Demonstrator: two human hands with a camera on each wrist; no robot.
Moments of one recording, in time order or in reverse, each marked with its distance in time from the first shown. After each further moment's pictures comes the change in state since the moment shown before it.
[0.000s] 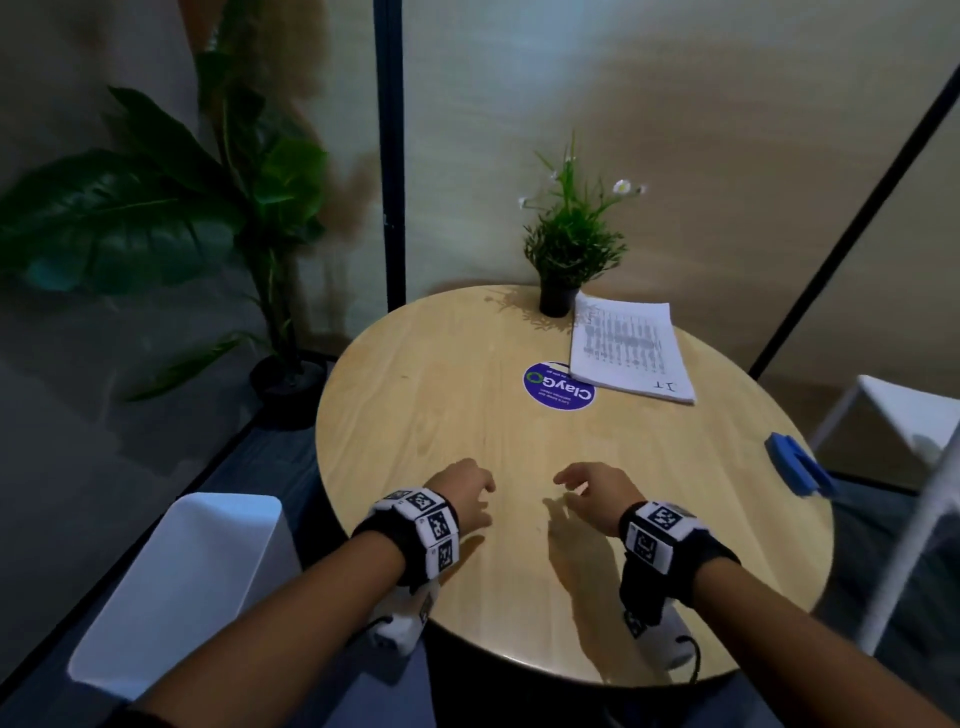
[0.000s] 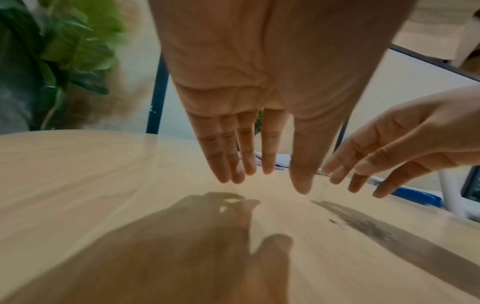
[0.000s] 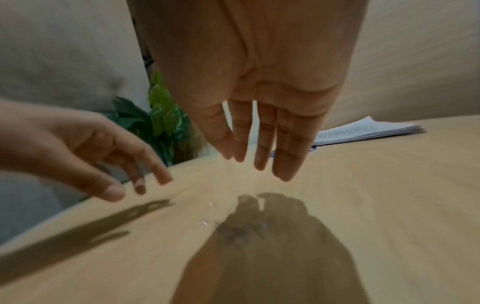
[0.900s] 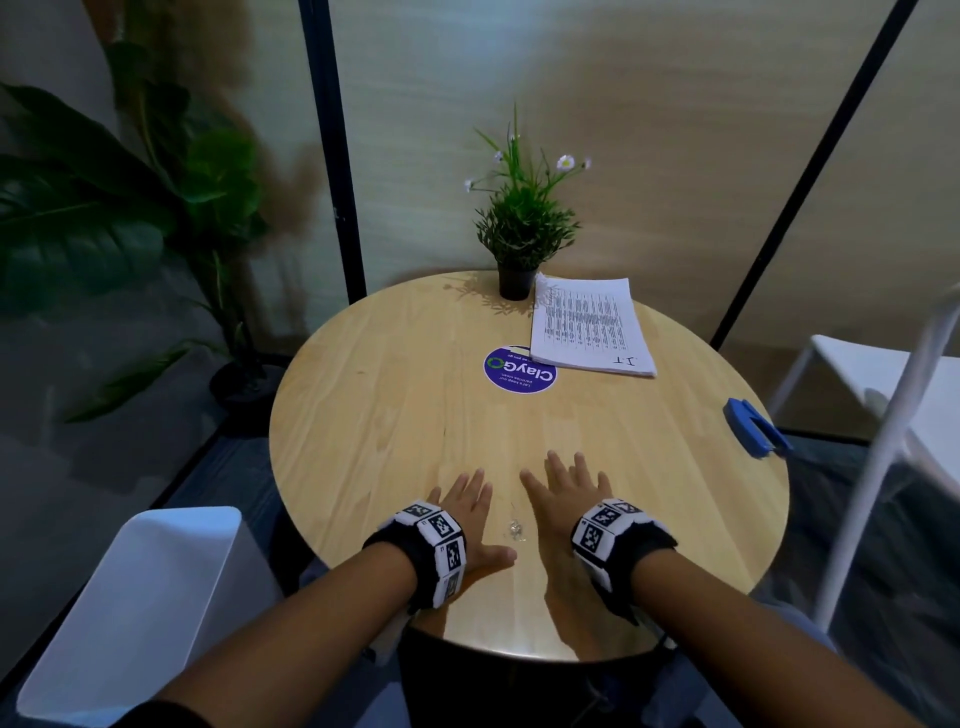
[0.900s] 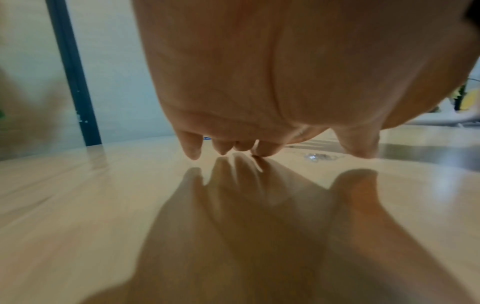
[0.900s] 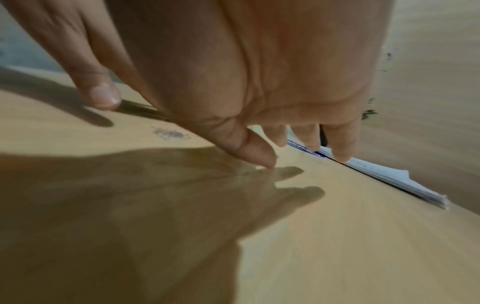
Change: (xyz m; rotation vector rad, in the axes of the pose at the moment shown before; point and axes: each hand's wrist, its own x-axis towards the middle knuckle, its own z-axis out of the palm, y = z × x) left_hand 0.010 0.040 0.048 0.267 -0.215 0.011; right_hand -0.004 0.028 0.032 -0.484 -0.244 0.039
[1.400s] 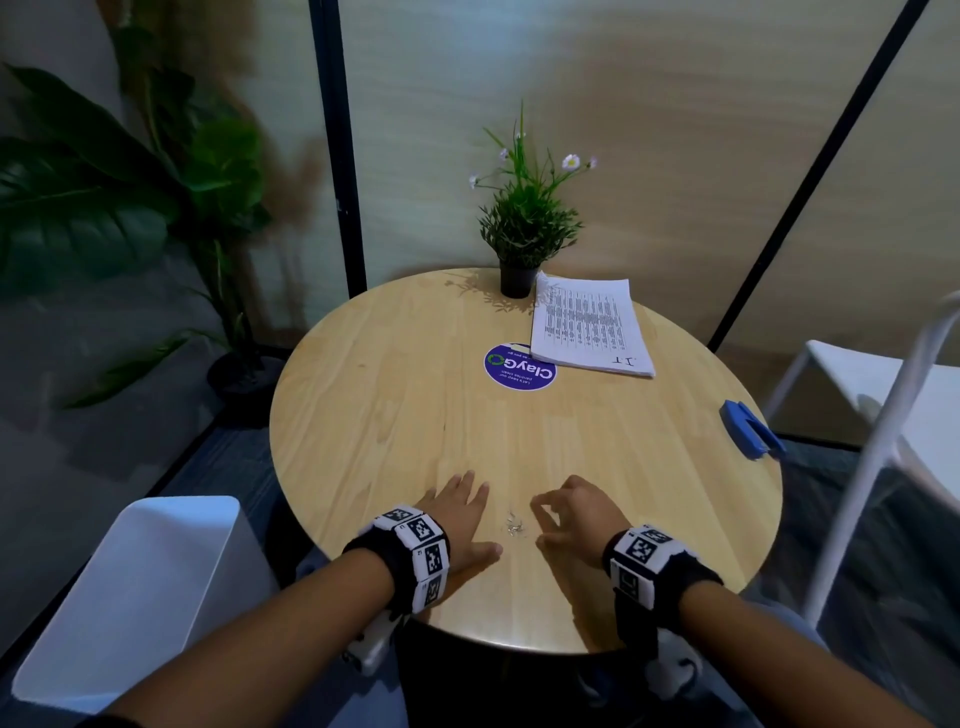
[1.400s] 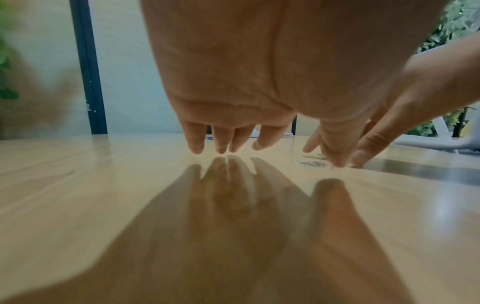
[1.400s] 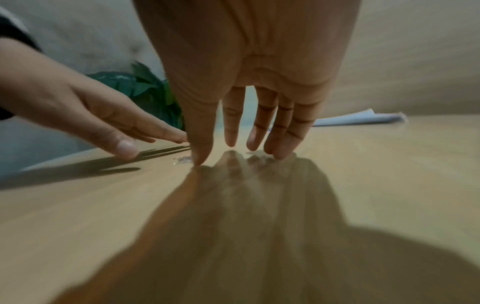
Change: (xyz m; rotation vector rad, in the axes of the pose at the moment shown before) left_hand -0.014 -0.009 0.003 -0.053 0.057 0.057; right_hand -0.027 0.013 0.009 0.403 0.233 -0.076
